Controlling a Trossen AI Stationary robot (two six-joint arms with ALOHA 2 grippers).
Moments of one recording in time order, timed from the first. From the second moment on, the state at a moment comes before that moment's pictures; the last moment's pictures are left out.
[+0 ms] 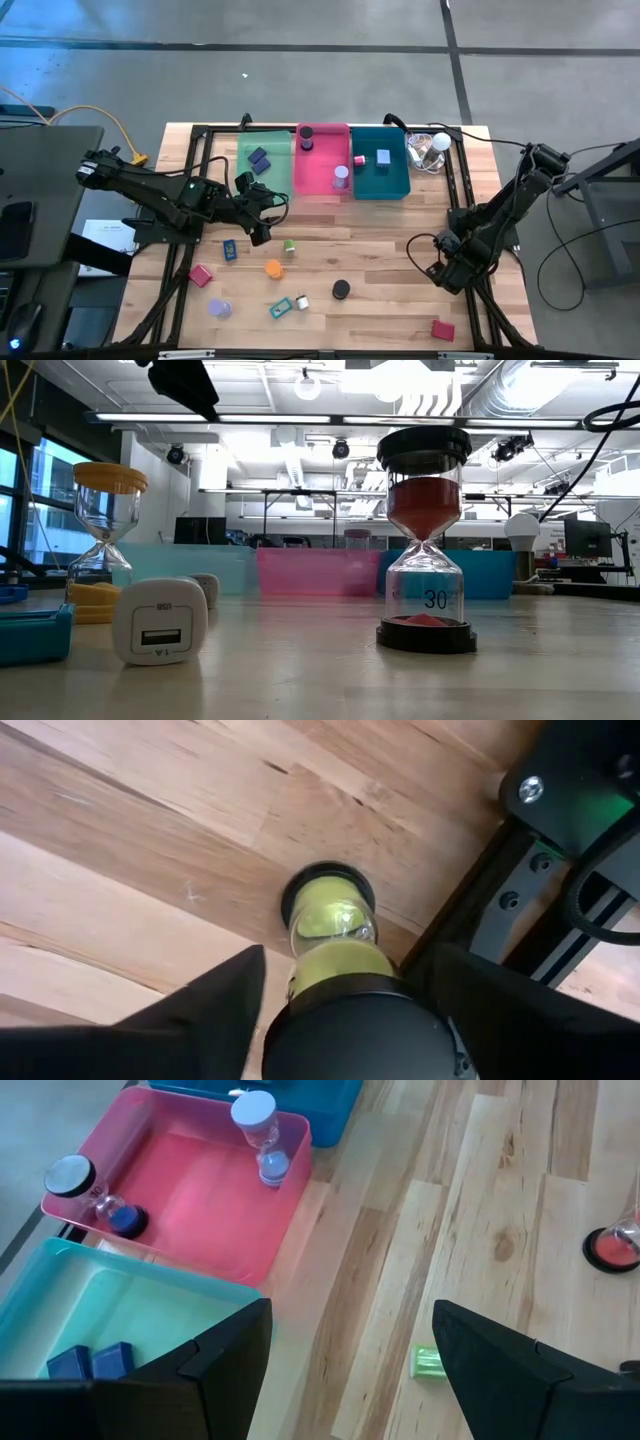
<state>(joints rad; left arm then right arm) -0.28 1.18 1.14 -0.84 -0.51 -0.43 0.88 1.22 0.73 -1.12 -0.08 1.94</state>
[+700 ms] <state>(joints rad) -0.28 1.18 1.14 -0.84 -0.51 -0.39 0.83 1.22 0.77 -1.04 0.09 1.84</state>
